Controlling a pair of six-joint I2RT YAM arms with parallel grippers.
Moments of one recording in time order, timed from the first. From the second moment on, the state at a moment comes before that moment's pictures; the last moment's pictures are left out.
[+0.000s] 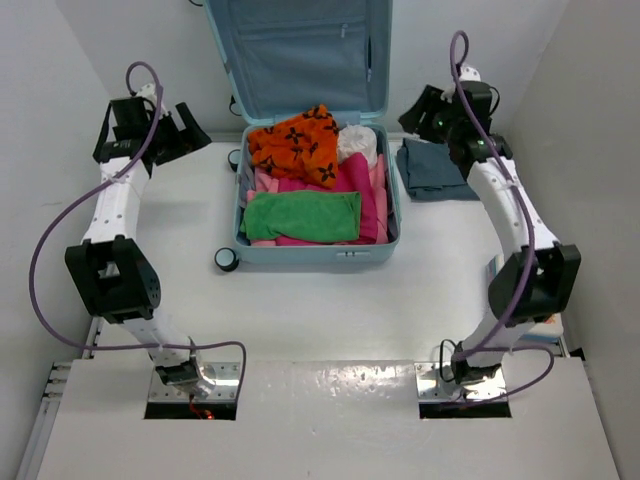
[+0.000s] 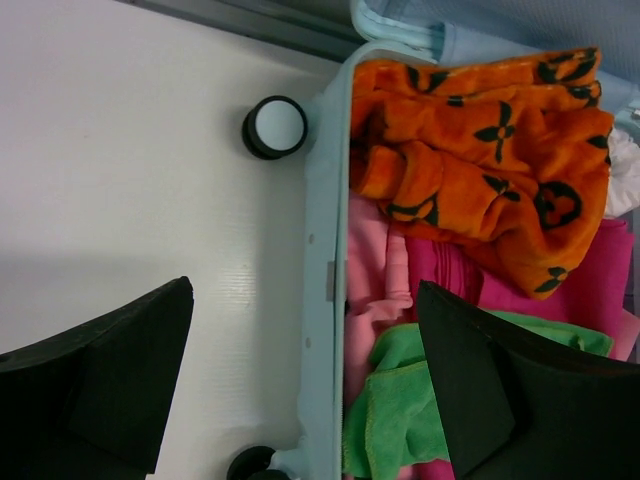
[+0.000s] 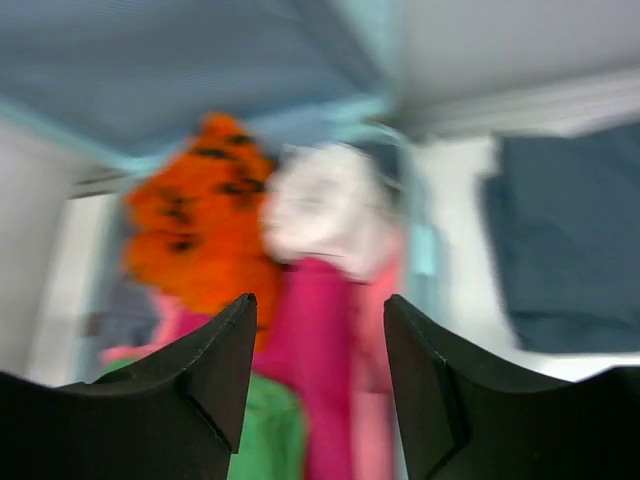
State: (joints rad) left arm 0.20 1.69 1.63 -0.47 0.34 -0.29; right arm 0.14 1.67 1.61 -0.26 -0.15 0.42
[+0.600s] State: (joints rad) left arm 0.17 1.73 1.65 -0.47 0.20 -0.24; right arm 0.01 2.35 1.90 -0.37 -0.06 0.32
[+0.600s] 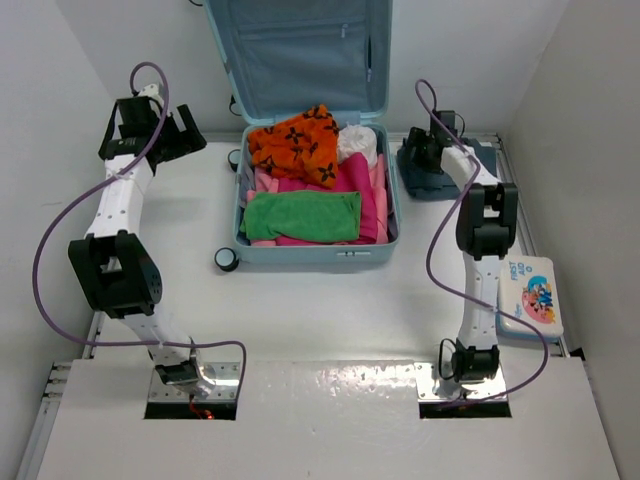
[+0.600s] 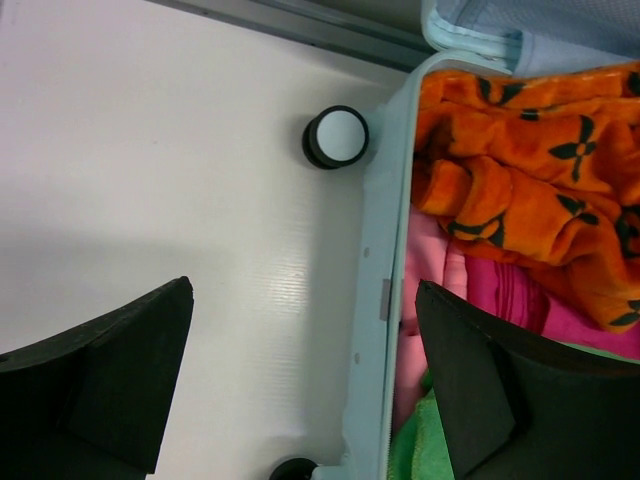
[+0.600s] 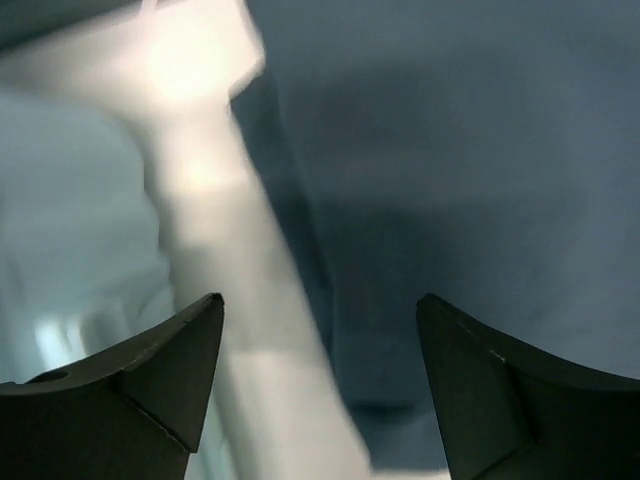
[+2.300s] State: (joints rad) left arm 0.22 1.74 1.65 -0.49 0.29 -0.21; right arm 0.19 1.69 1.29 -0.38 -0.71 0.51
